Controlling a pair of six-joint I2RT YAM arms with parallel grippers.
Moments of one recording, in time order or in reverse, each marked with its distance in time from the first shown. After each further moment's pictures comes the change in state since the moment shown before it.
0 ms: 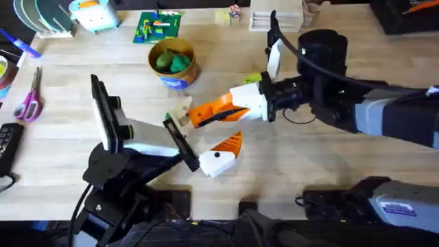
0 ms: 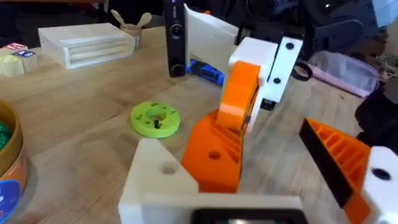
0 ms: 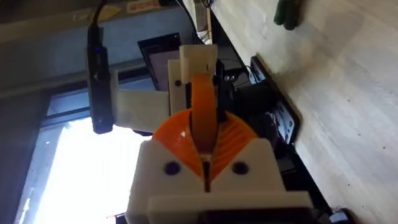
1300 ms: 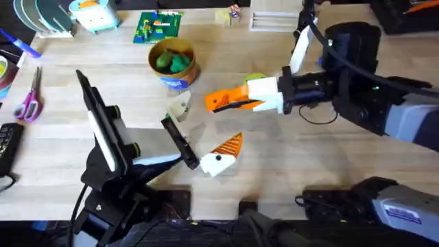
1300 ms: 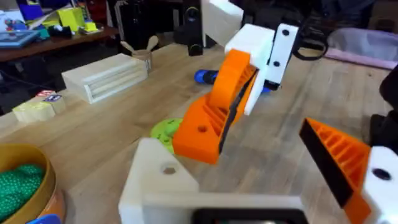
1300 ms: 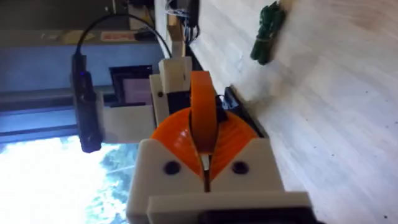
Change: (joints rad) left arm 0.000 0.000 0.000 0.035 -0.013 0.219; right arm -0.103 -0.159 0.000 -0.231 0.104 -0.287
